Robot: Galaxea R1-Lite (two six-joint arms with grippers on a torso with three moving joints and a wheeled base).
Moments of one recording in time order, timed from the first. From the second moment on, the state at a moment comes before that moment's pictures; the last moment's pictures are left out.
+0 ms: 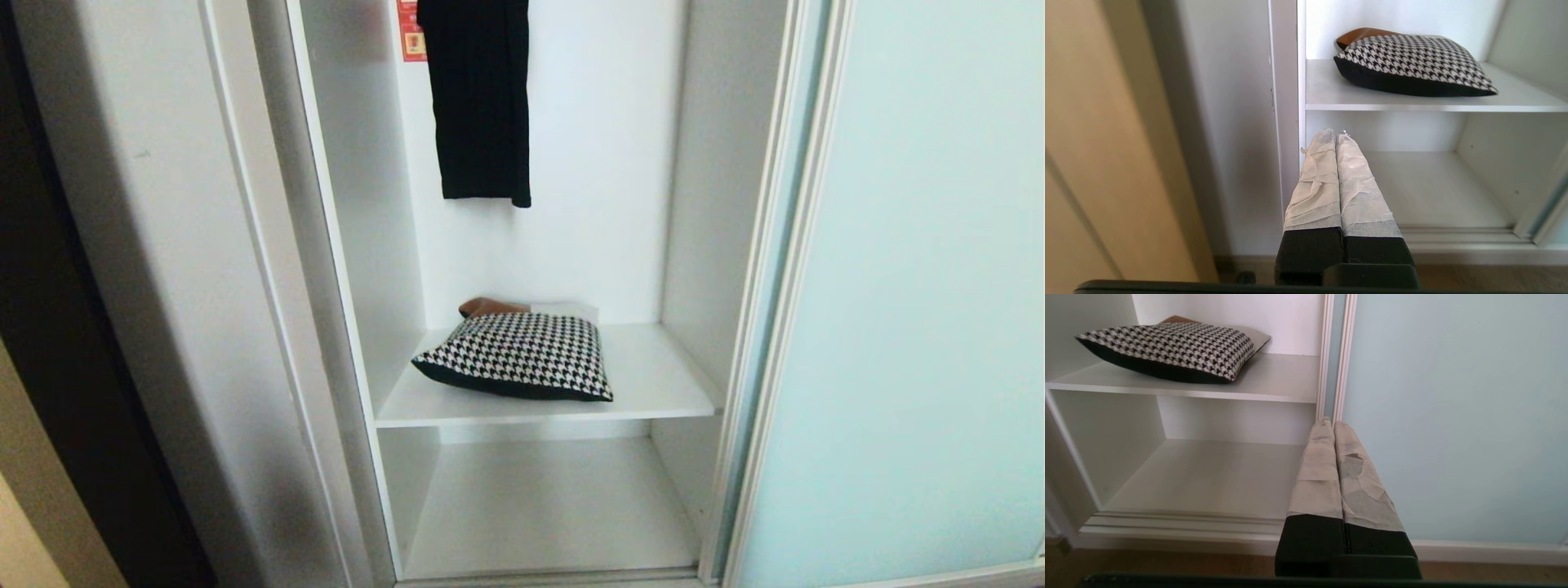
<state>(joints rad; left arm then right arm) -0.01 0.00 -0.01 0.02 0.00 -0.01 0.00 0.00 0.00 -0.01 0.00 -0.02</state>
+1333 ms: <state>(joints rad) -0.01 0.00 -0.01 0.02 0.00 -0.01 0.01 0.60 -0.73 0.21 -0.02 0.05</state>
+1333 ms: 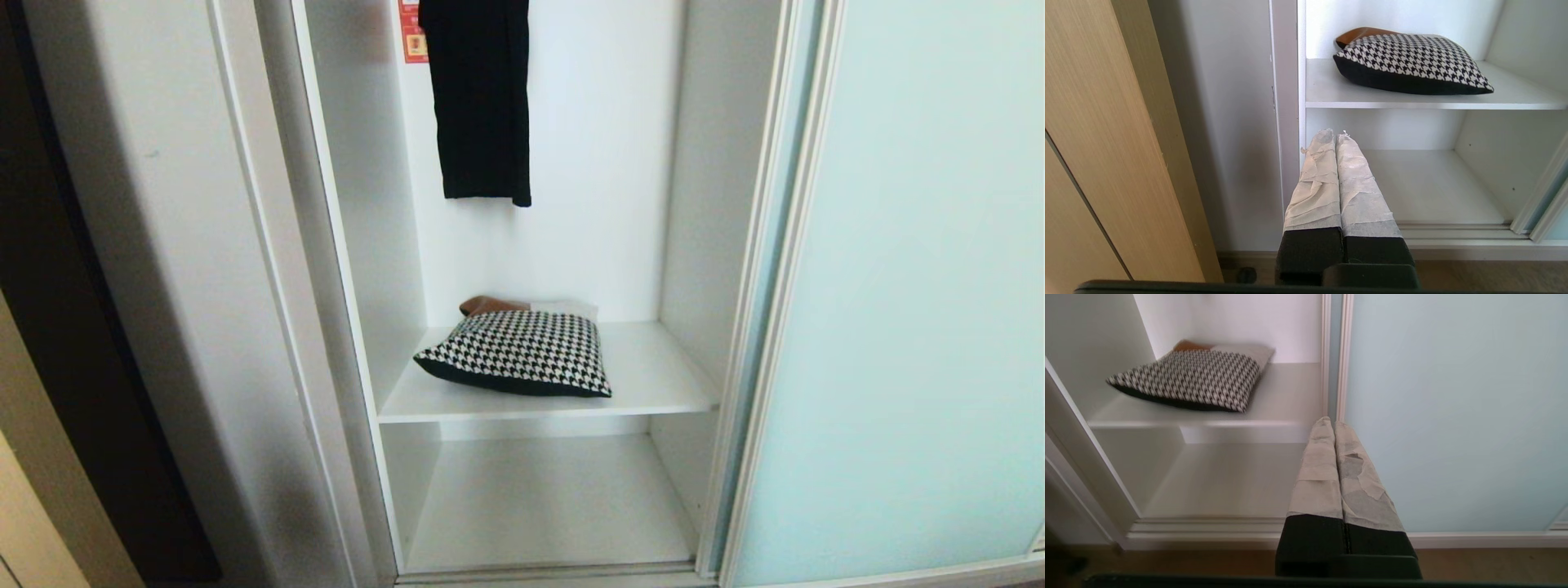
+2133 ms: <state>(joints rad) -0.01 0.00 -0.01 0.02 0.00 -0.01 -0.14 1.35 -1.24 0.25 0.43 0.08</state>
